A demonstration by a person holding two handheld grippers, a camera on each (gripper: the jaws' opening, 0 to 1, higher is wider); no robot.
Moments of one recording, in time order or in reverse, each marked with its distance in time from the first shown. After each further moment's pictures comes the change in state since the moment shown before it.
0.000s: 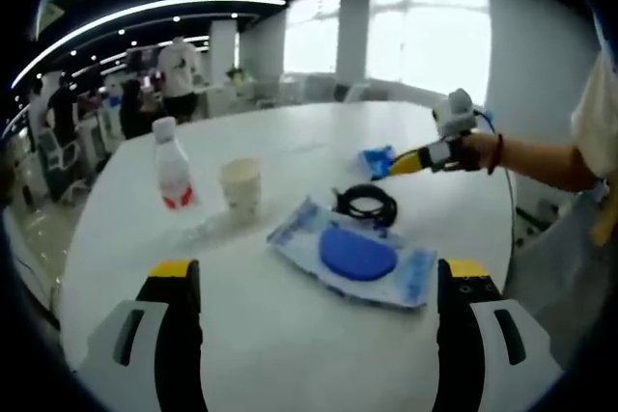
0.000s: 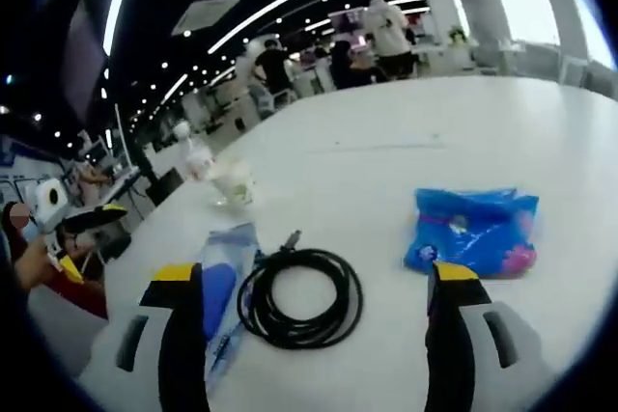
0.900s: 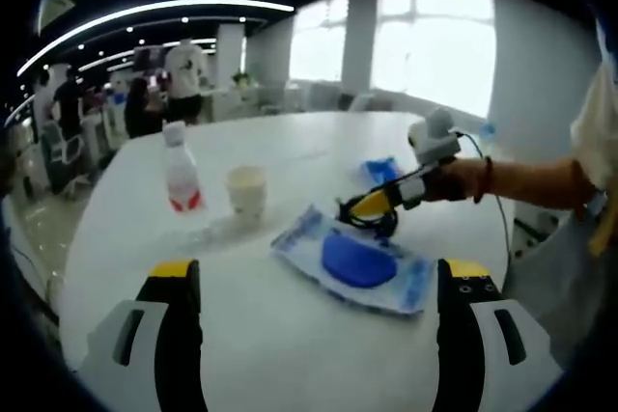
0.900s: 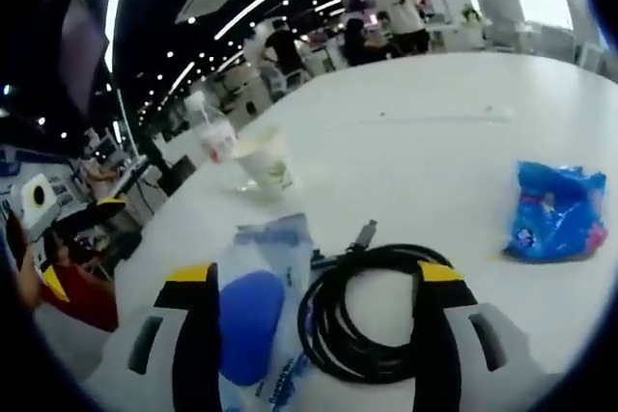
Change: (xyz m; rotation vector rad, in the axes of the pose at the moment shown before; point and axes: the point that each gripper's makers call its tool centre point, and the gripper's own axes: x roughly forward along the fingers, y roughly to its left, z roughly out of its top) left arm -0.006 0.004 0.007 -0.017 -0.030 0.010; right arm 0.056 0.048 -0.015 0.049 0.085 0.054
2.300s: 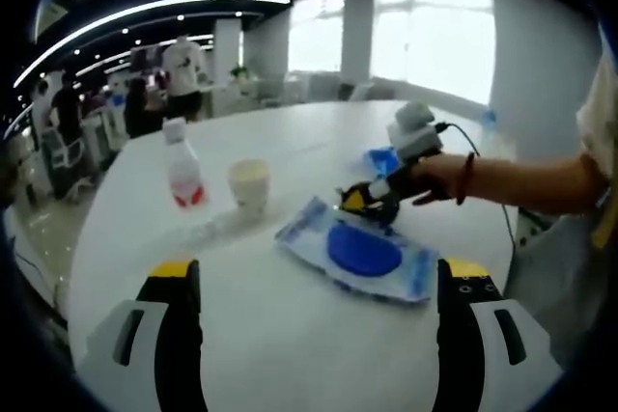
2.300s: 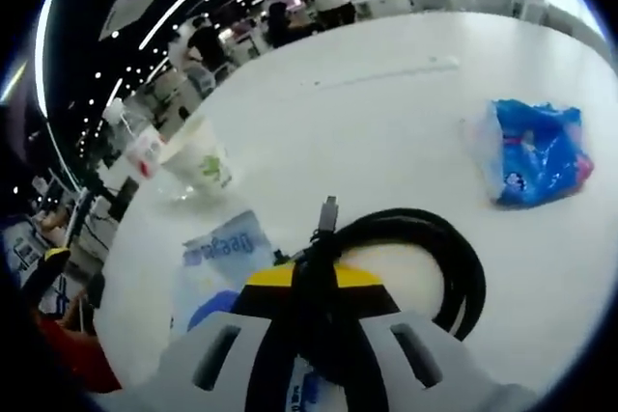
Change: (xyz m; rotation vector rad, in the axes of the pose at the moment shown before) left arm -0.003 0.005 -0.007 0.033 0.046 0.018; right arm 0.023 -0.023 -0.017 0.205 0.076 -0.267
